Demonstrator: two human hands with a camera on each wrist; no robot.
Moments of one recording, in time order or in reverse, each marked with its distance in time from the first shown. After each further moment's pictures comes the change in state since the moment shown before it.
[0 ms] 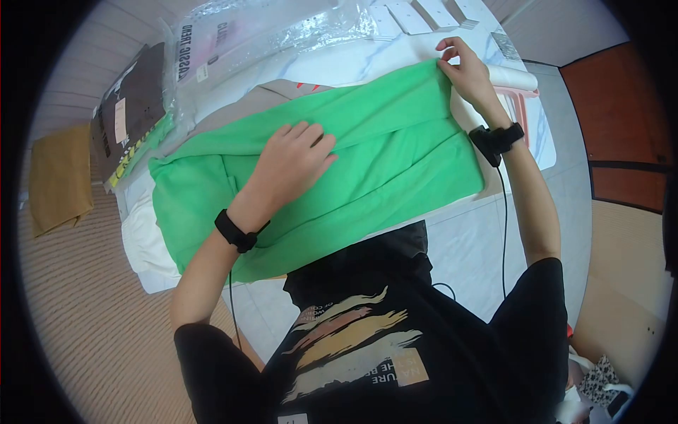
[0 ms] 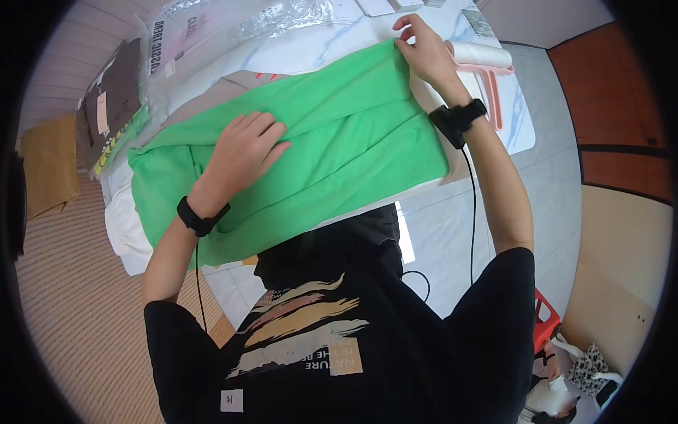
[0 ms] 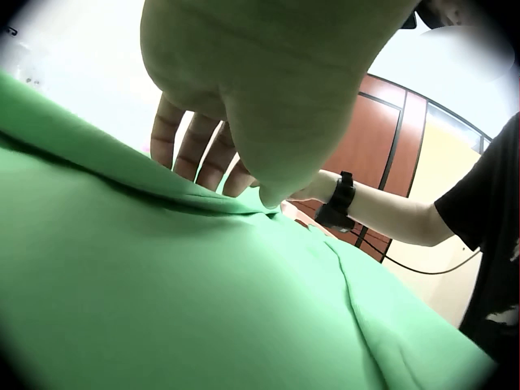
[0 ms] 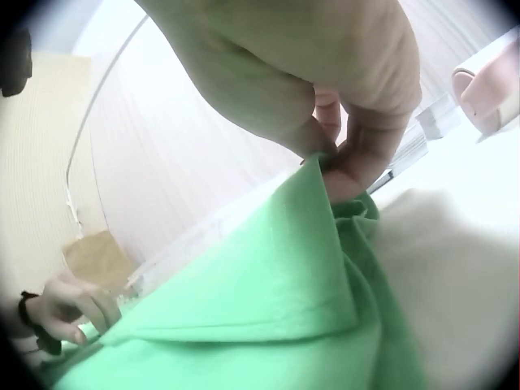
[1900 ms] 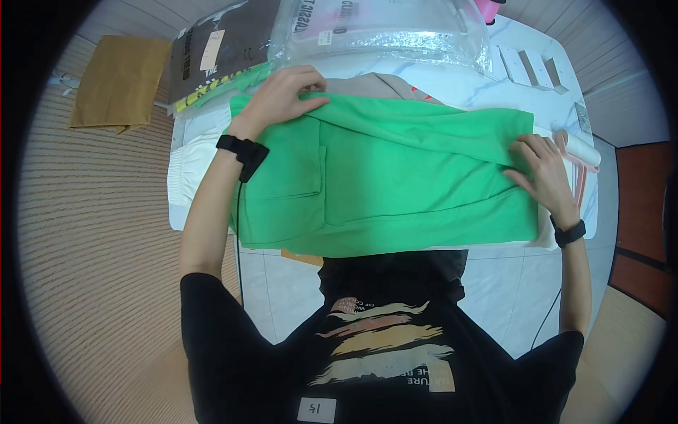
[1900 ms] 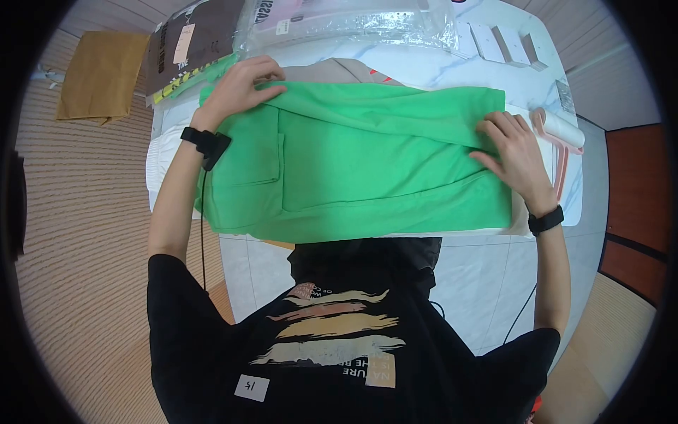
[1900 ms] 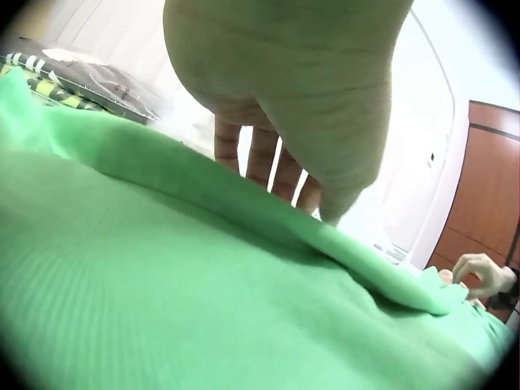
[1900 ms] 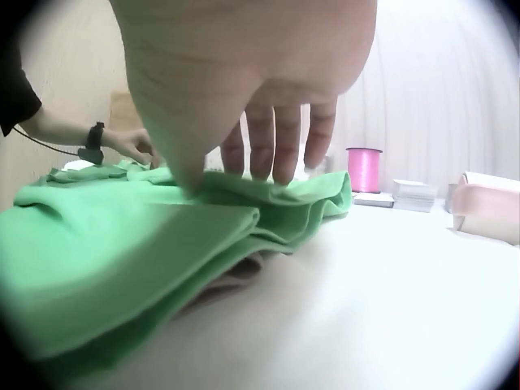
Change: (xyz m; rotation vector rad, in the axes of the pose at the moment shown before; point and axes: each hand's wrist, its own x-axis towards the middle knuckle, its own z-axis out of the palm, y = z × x) left_hand -0.081 -0.152 -0.075 -0.104 0.024 -0.285; right_hand -0.070 -0.081 -0.025 -0.499 -0.238 -0.713
